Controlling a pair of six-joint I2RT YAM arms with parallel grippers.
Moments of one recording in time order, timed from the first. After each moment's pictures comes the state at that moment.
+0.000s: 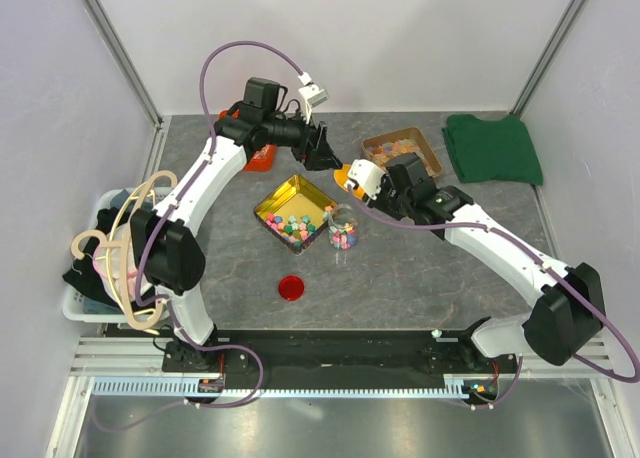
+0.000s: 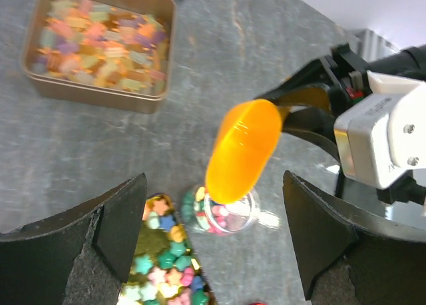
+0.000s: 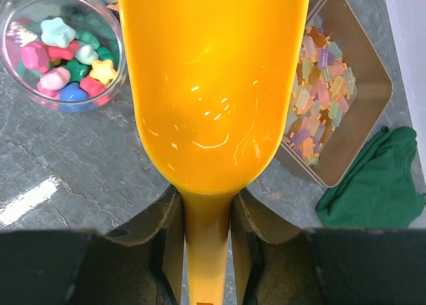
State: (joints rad) left arm -0.39 1.81 1.78 -0.57 0.86 0.15; right arm 0.59 1.37 1.12 -0.49 0.05 -0.59
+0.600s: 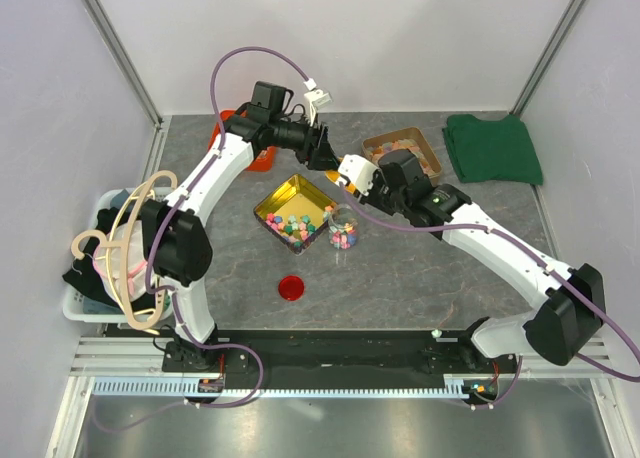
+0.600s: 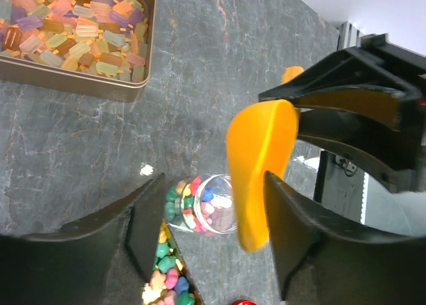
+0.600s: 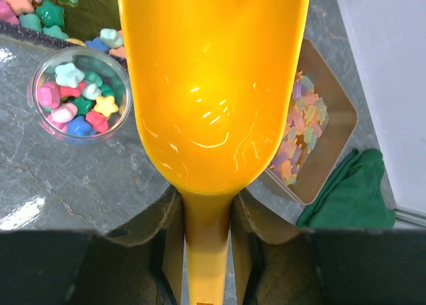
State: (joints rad) left arm -0.39 1.89 1.81 -0.61 0.93 0.12; right arm 0.65 1.37 1.18 -0.49 0.10 -0.59
